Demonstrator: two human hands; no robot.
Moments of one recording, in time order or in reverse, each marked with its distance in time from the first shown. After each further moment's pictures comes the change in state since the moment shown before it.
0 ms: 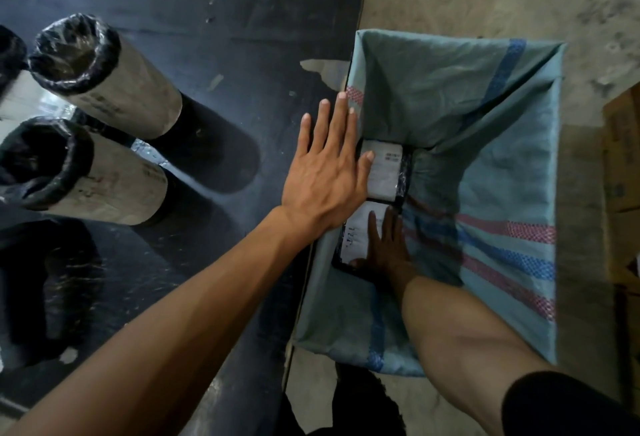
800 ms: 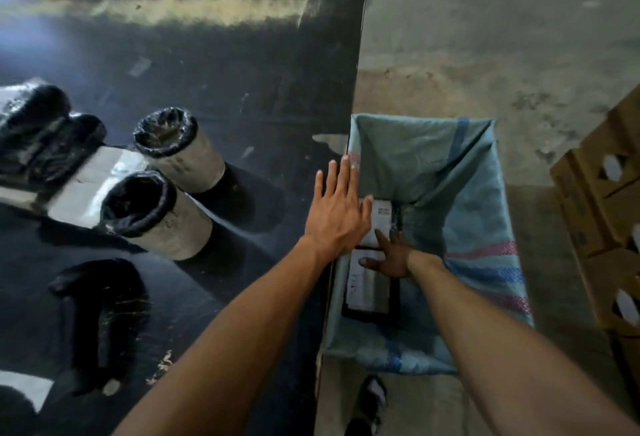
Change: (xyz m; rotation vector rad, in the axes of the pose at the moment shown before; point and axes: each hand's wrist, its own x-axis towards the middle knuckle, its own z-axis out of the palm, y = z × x) left_hand -0.002 -0.005 0.001 -0.077 -0.011 0.024; right_hand -0.034 -0.026 -0.111 0.001 -0.029 0.004
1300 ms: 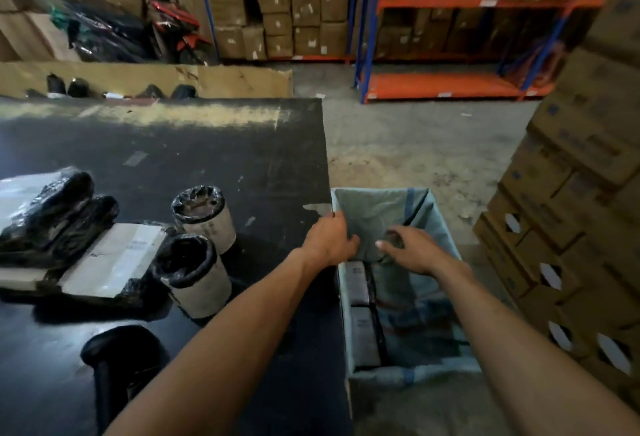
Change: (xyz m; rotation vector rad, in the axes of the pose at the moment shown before) left_hand -0.011 -0.009 -0.100 -0.283 -0.076 0.110; right_hand -0.166 -0.052 -0.098 0.181 0.639 0.016
